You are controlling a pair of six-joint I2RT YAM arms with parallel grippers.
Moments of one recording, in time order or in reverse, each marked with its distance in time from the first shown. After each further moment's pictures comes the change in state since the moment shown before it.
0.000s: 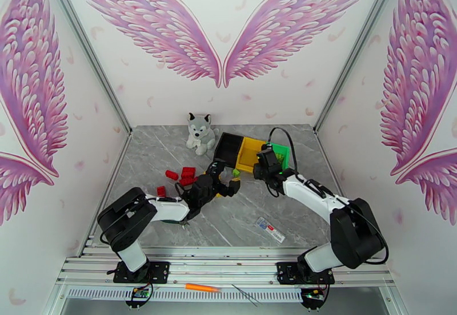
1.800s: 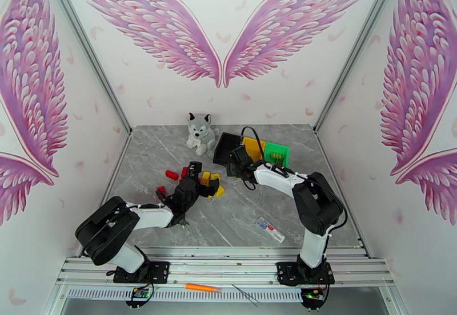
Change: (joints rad) left arm 0.159 -0.246 -0.288 -0.025 -0.133 -0.081; right arm 0.229 0.407 0.290 0.011 -0.020 0.101
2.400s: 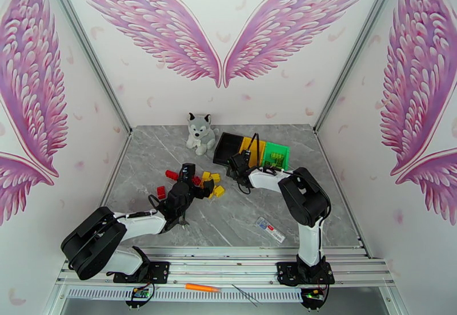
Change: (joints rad) left arm 0.002 -0.092 -0.059 0.000 -0.032 0.002; right arm 0.002 0.109 -0.047 0.154 0.077 0.297
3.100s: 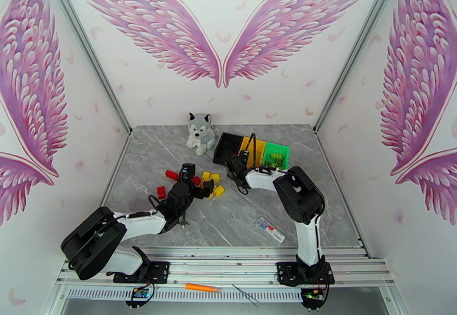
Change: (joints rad) left arm 0.000 0.000 0.000 0.000 0.001 0.000; right arm 0.024 0.047 0.023 0.013 0.074 -0.049
